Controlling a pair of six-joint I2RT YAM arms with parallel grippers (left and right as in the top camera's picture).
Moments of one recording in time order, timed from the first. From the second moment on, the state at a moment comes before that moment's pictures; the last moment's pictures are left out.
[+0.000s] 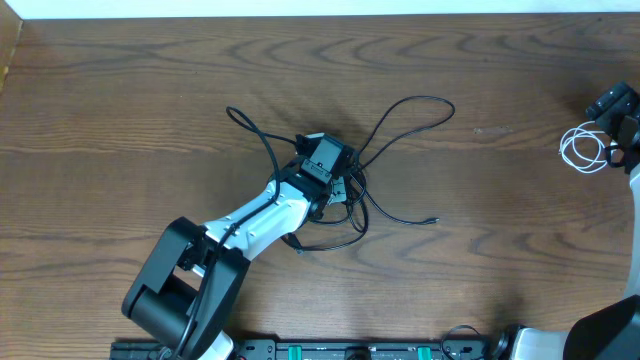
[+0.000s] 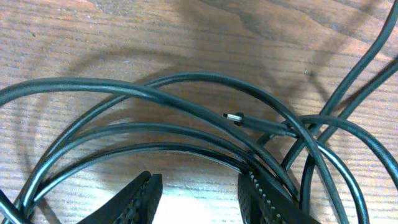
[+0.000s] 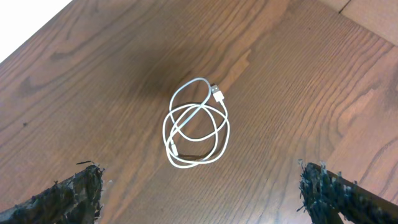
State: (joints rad) left arm -0.60 1.76 0.95 -0.33 -0.16 -0.69; right arm -0.37 1.52 1.35 -0.71 0.28 0.43
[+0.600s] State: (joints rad) left arm -0.59 1.76 0.95 -0.31 -0.17 -0.70; right arm -0.37 1.52 1.35 -0.71 0.28 0.43
